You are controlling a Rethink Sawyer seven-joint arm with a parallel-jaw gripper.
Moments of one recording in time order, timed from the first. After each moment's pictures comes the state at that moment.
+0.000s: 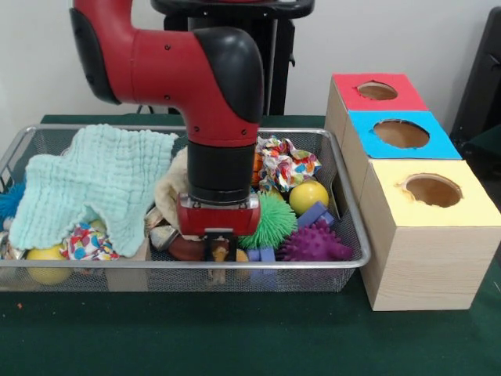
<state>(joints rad) -0.38 -0.34 0.10 1.45 -0.28 0.16 1.57</state>
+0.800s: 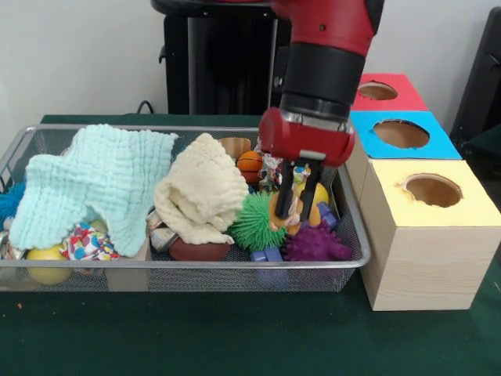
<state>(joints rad) -0.02 -0.54 -0.15 1.48 -0.28 0.16 1.57</state>
